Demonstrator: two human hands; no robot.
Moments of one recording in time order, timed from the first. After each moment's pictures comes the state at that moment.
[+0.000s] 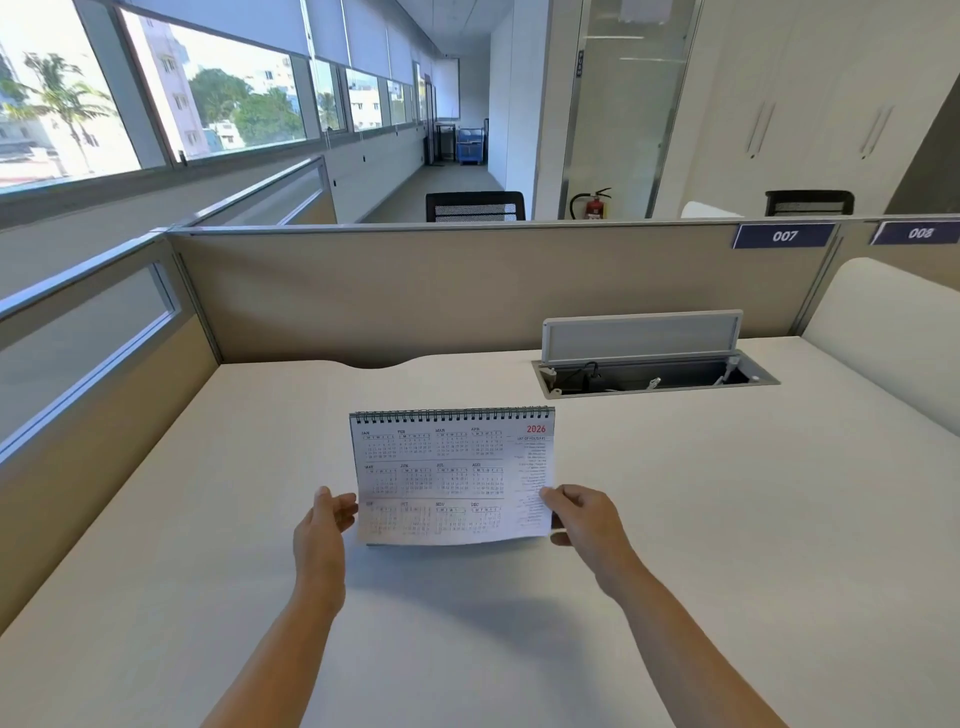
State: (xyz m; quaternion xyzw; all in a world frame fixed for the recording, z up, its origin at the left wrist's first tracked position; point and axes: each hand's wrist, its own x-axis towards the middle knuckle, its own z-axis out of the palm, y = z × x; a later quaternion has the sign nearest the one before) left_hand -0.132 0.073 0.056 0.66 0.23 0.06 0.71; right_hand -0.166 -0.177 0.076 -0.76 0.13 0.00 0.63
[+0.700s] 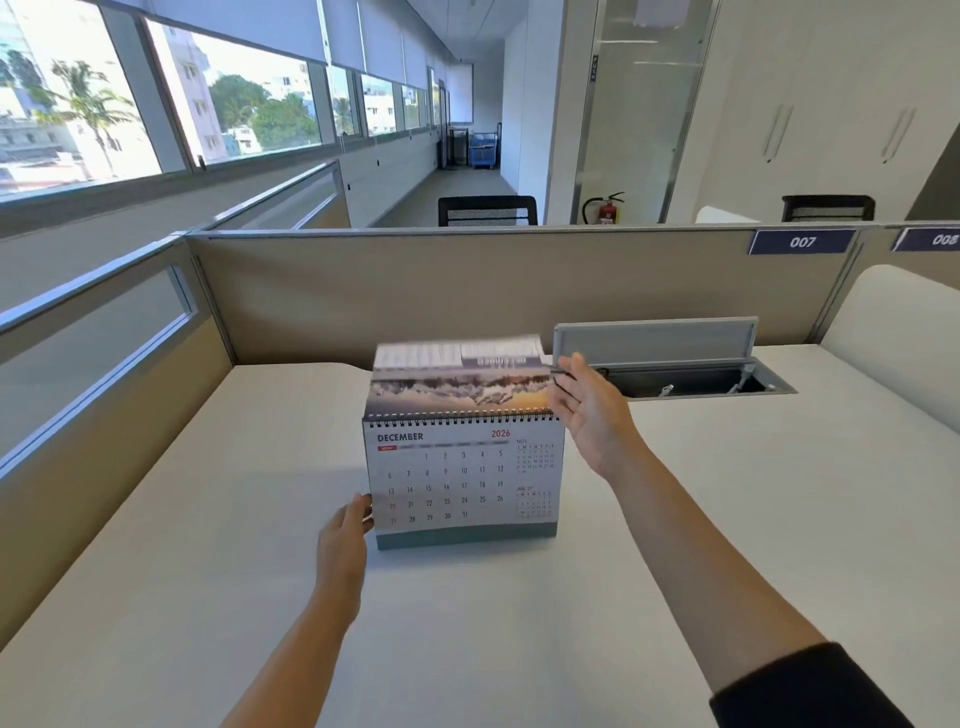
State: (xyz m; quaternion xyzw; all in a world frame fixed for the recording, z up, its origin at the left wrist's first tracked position) left_hand -0.139 0.064 0.057 0.71 0.17 0.03 0.68; right_hand -0.099 -0.177 0.165 -0.56 0.07 -0.05 0.82
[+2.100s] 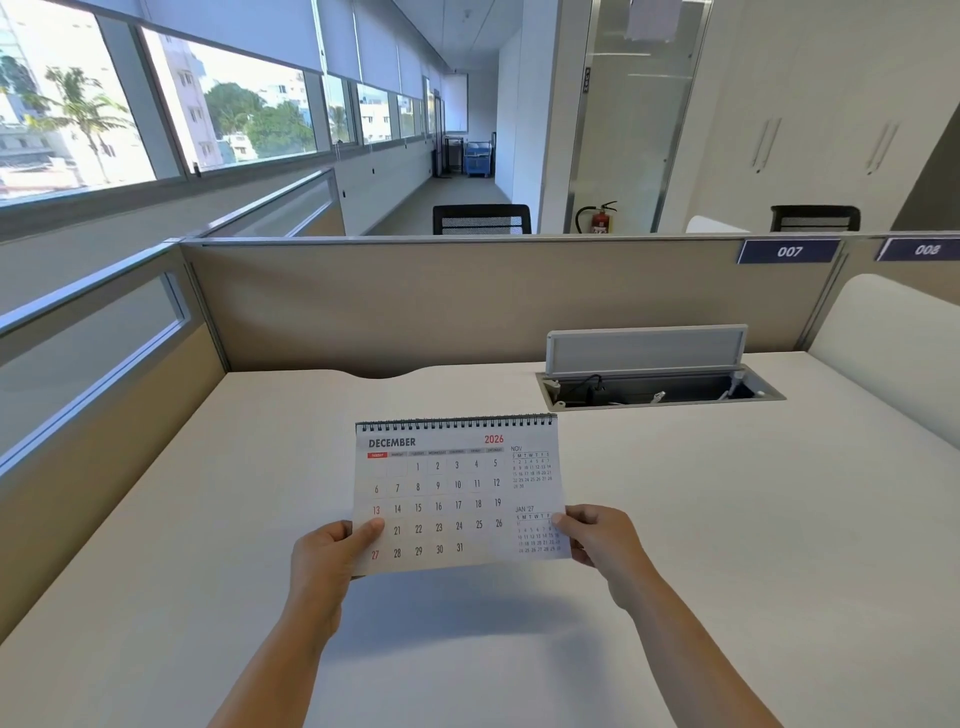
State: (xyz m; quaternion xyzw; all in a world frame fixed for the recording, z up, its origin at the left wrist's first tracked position) left_hand -0.149 0.075 0.069 0.68 0.18 0.00 0.71; right_hand -0.159 -0.196 0.066 -0.72 0.19 0.02 0.67
